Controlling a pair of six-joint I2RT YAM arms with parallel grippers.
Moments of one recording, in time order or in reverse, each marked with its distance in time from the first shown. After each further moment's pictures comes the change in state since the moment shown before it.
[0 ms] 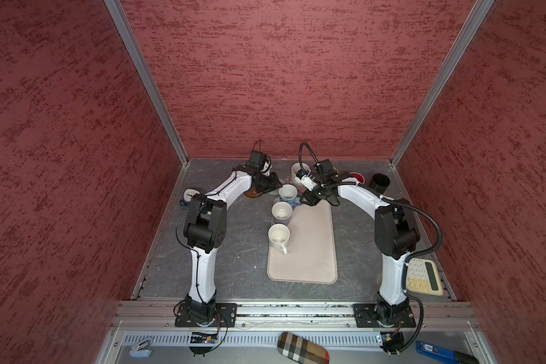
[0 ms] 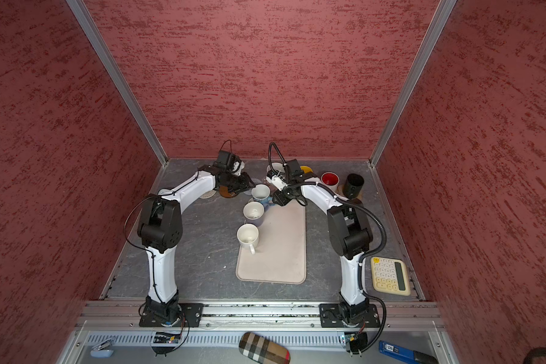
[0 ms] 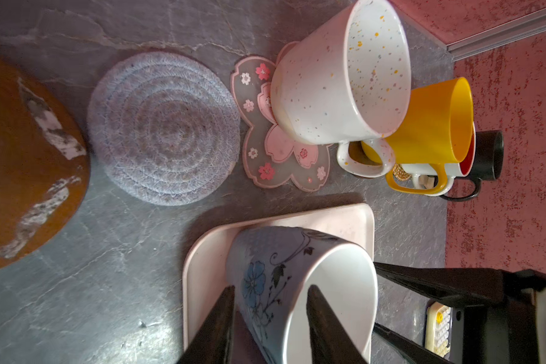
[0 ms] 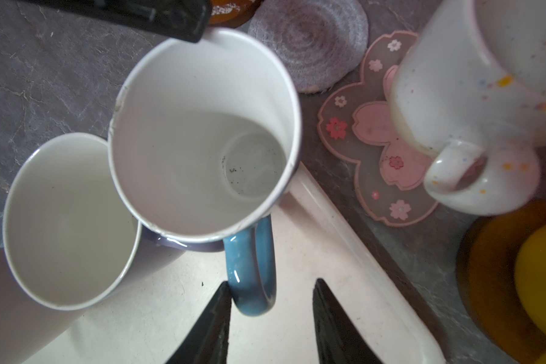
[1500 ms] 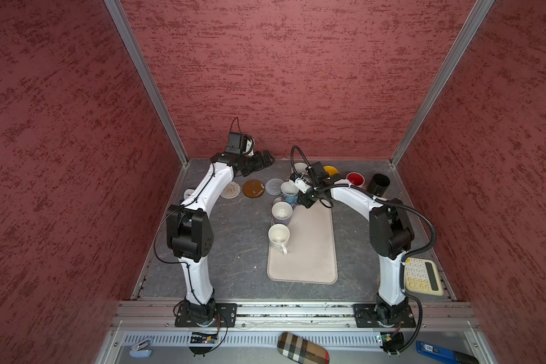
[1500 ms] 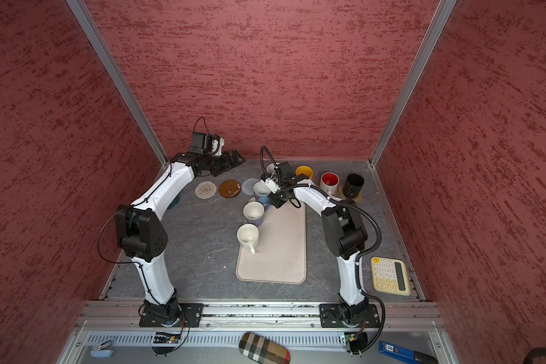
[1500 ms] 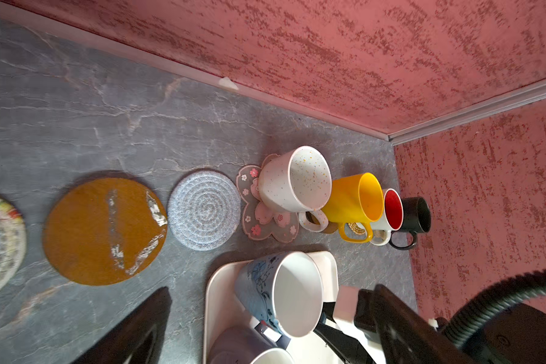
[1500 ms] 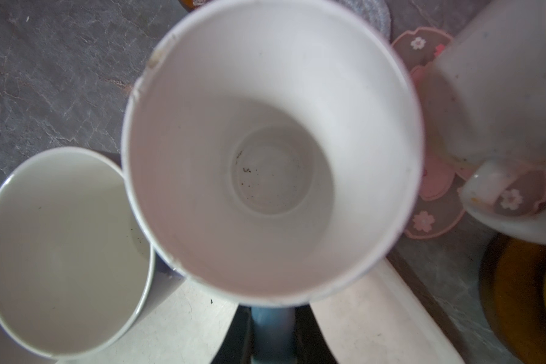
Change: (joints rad) left arm 0.114 -0.199 0.069 -0.033 -0.053 0.005; right arm 0.057 0.016 0.017 0.009 0.096 0.052
